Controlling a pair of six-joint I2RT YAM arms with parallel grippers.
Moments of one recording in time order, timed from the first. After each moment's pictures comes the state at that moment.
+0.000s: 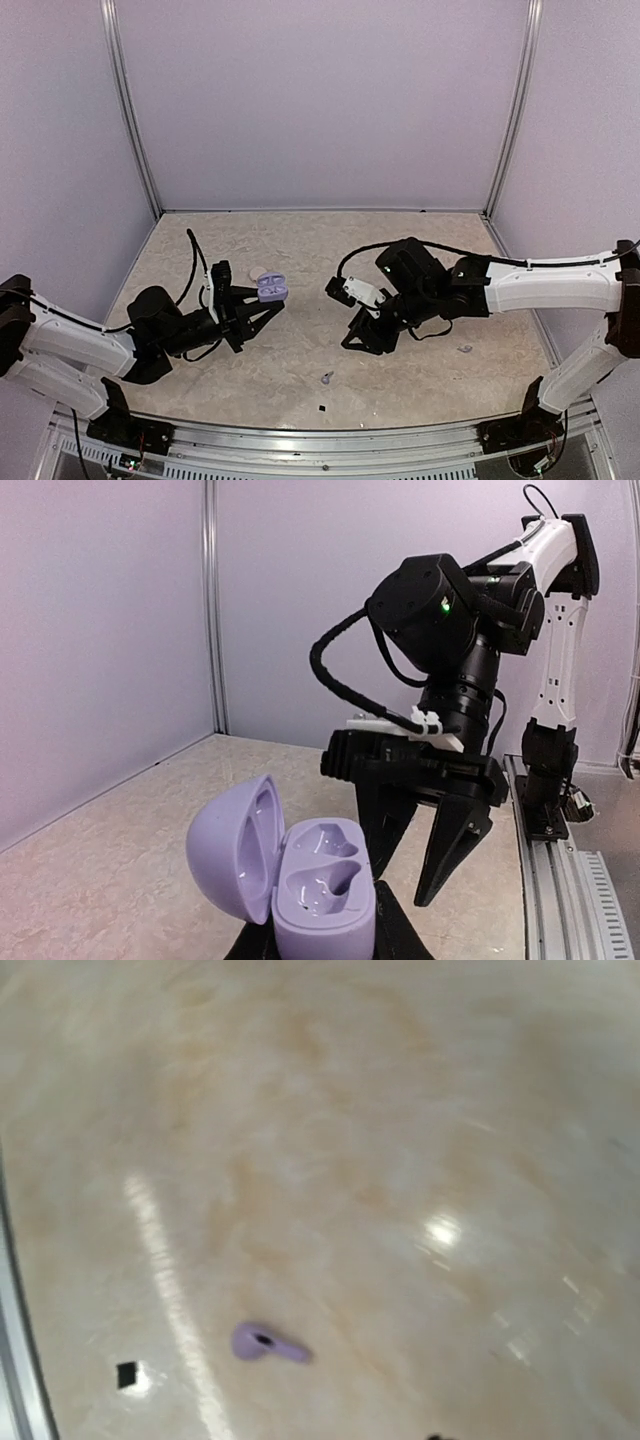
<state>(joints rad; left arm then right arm) -0.92 1.30 0.29 1.17 0.25 -0.01 1.00 1.46 0.98 -0.34 -0.21 -0.06</state>
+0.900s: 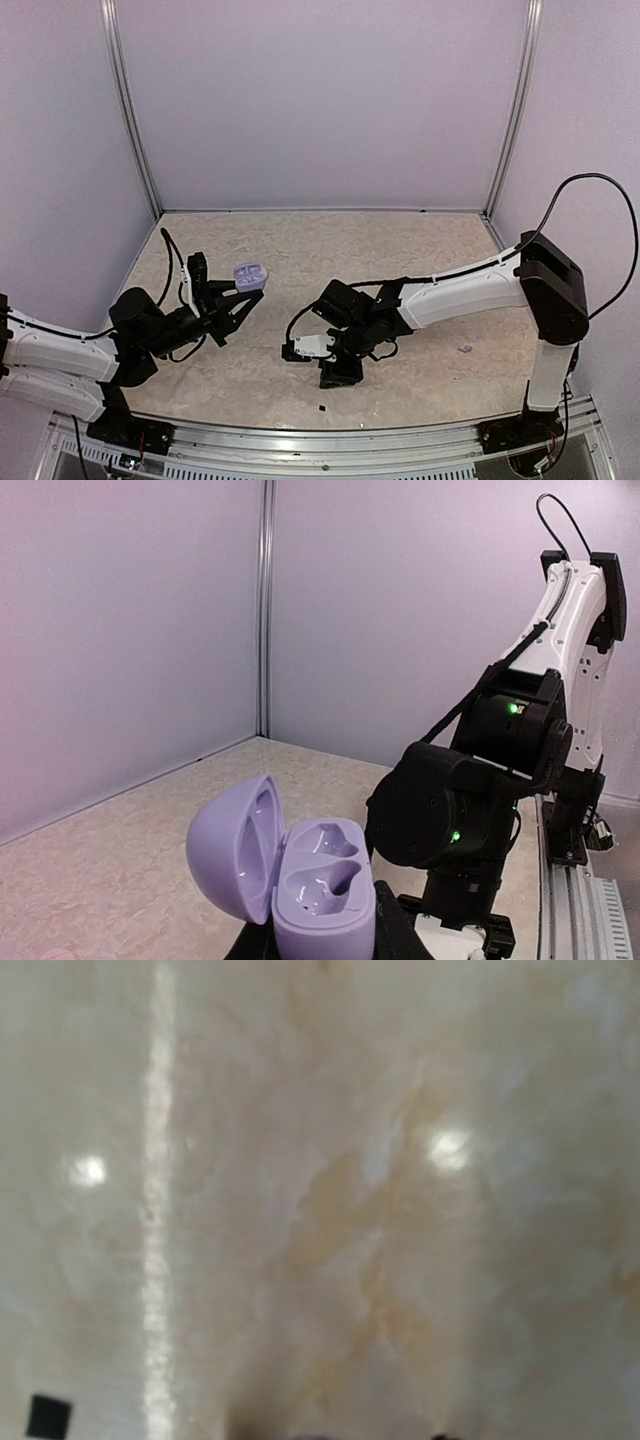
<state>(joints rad) -0.87 1.12 0.22 1.09 0.17 -0.07 1.12 1.91 1.22 -0.43 -0.23 -0.44</state>
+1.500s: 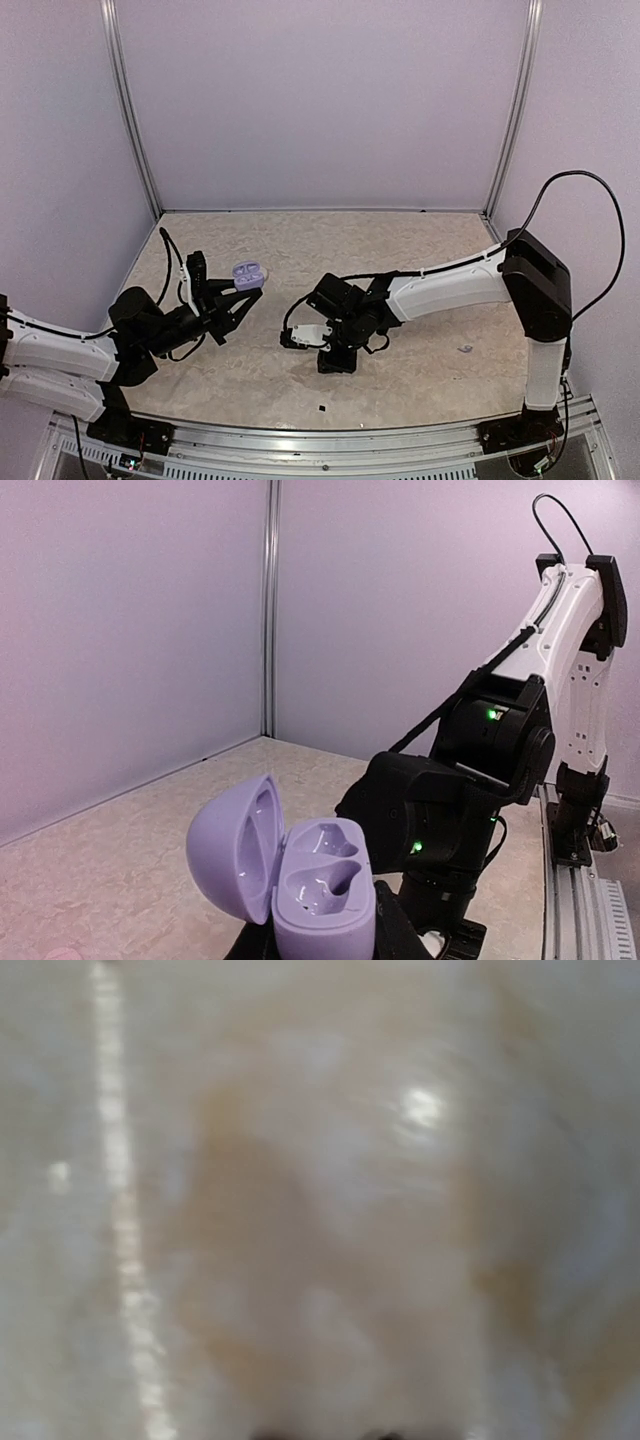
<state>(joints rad) -0.86 1.12 0.22 1.09 0.17 -0.06 1.08 2.00 1.31 -0.48 -0.15 -0.38</state>
